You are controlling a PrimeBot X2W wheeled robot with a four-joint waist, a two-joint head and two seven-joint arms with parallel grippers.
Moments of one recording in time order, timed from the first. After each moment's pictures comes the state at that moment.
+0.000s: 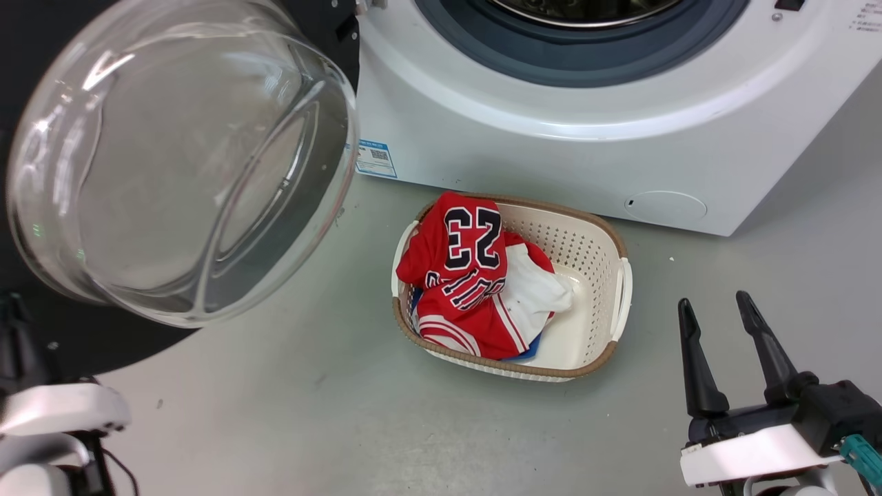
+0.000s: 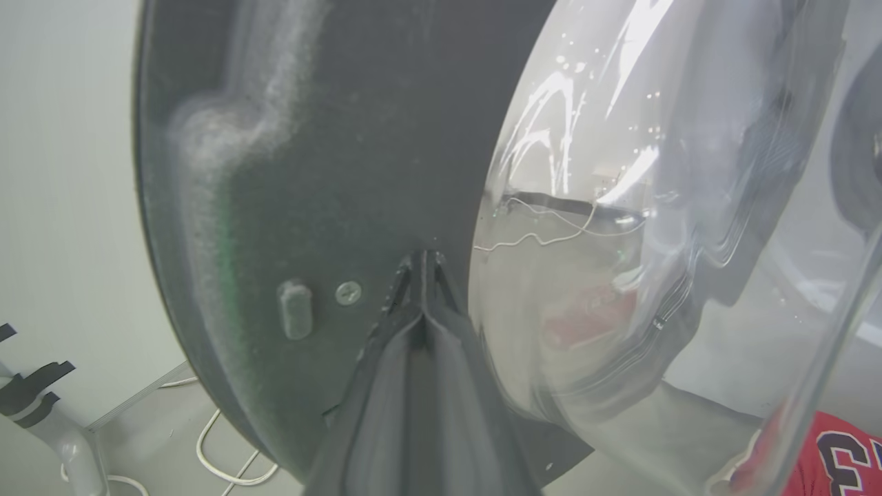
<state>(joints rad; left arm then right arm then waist) -0.15 0.18 0.34 0.19 -0.17 0.08 -0.27 0.02 -0.05 0.02 -0.01 0.10 0.13 -0.26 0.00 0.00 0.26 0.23</state>
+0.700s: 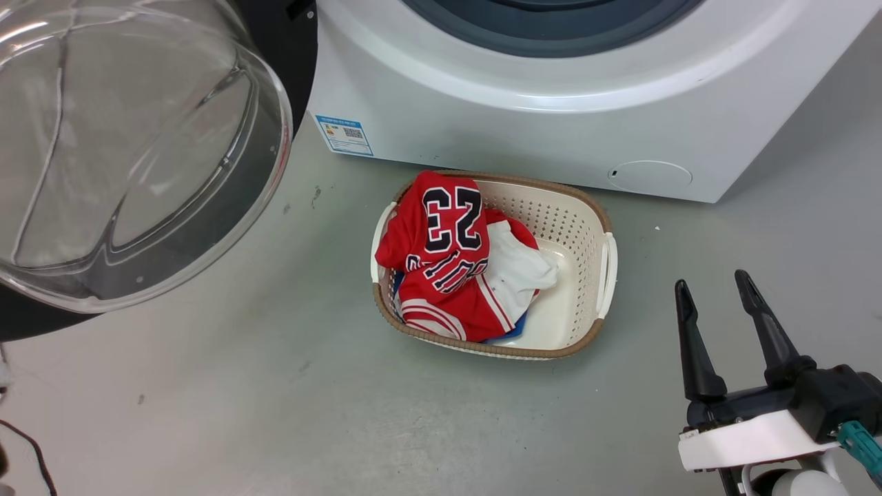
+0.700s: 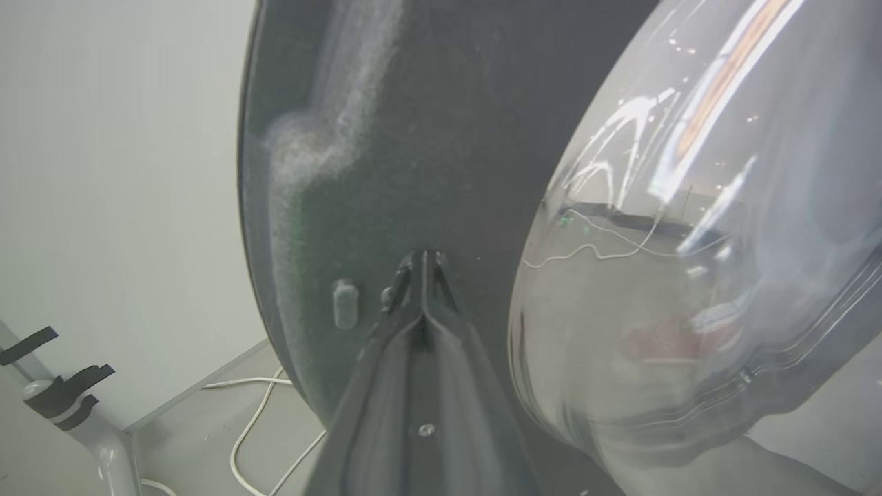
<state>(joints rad) -0.35 0.31 0.55 0.43 -0.17 -0.02 -0.27 -0.03 -0.05 0.02 -0.02 0.06 0.13 -0.26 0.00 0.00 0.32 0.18</state>
